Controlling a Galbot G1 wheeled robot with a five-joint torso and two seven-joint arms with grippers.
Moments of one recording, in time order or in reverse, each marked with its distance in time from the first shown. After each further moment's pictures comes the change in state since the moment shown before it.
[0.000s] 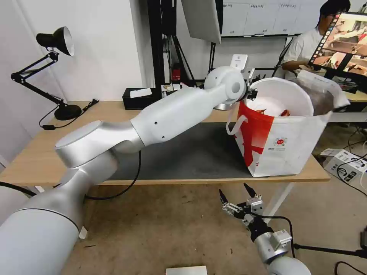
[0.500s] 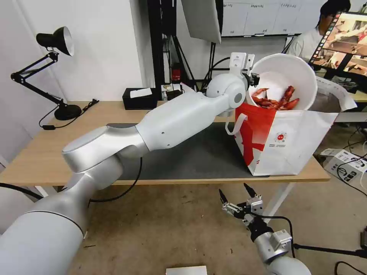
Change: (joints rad) left arm 0.009 -0.023 -0.003 -0.007 0.185 -0.217 0.050; right arm 0.000 0.000 0.000 0.000 0.000 0.000 0.000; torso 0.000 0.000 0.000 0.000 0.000
